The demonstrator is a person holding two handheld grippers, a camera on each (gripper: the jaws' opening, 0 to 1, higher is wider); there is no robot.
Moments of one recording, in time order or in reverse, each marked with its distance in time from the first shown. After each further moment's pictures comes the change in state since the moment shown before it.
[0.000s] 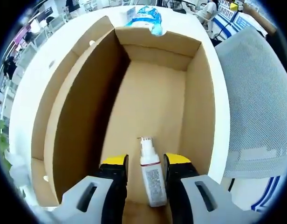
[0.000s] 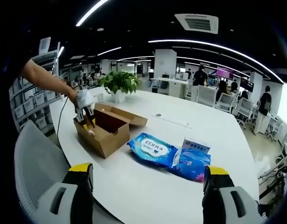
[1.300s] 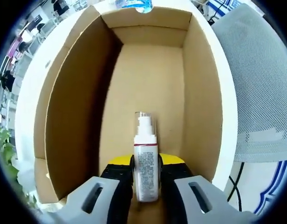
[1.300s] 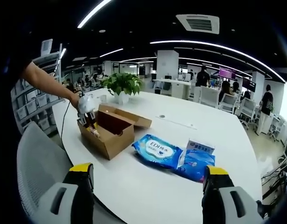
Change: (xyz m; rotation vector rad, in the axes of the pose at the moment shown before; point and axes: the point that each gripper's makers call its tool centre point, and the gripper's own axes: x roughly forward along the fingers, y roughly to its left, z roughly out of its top) left arm 0.001 0.002 -0.018 0.110 0.070 0.062; right arm 0.001 0.010 0.003 0.004 -0.014 0.031
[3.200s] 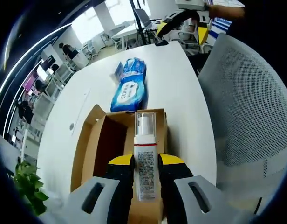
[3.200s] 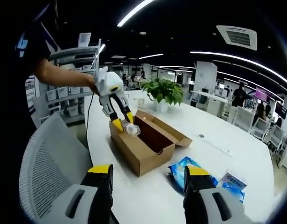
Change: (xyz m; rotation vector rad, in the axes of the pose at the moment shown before) left arm -0.101 -0.041 0.120 0.129 -0.403 0.176; right arm 0.051 0.095 0.039 -0.222 -0.058 0.316
